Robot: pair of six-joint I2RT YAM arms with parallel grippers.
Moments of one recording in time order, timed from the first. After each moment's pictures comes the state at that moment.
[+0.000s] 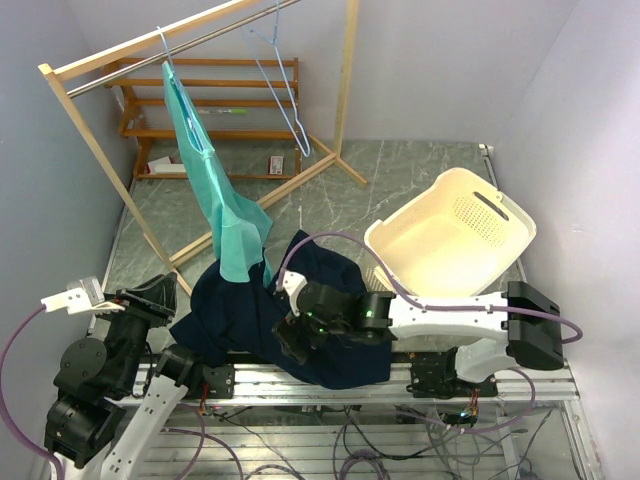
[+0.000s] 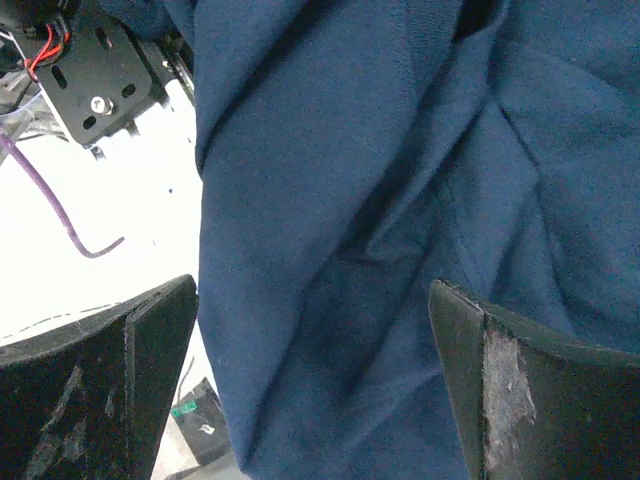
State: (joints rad) left arm -0.42 0.01 0.84 -0.81 -0.36 -0.58; right arm 1.32 1.43 0.92 -0.26 0.05 0.34
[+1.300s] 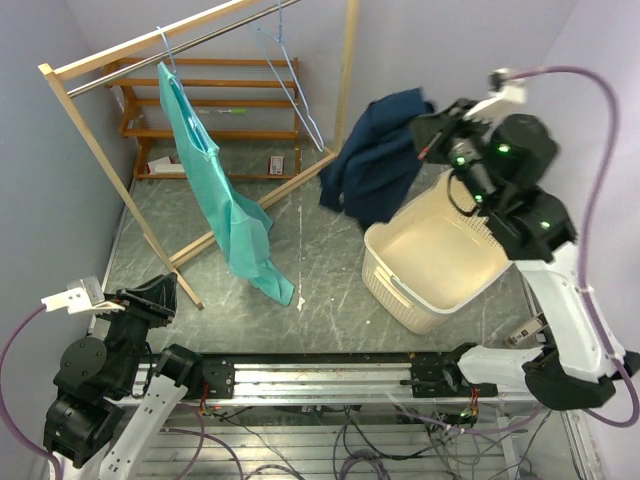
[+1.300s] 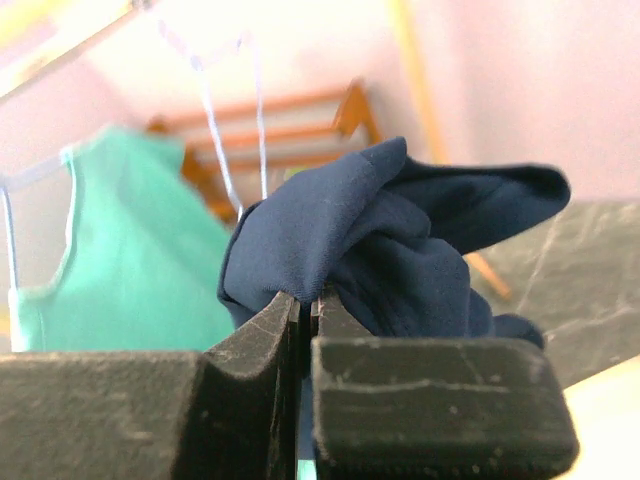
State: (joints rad) left arm -0.44 0.01 0.84 -0.81 -0.37 -0.59; right arm 0.59 1.23 1.71 -0.50 0.17 0.40
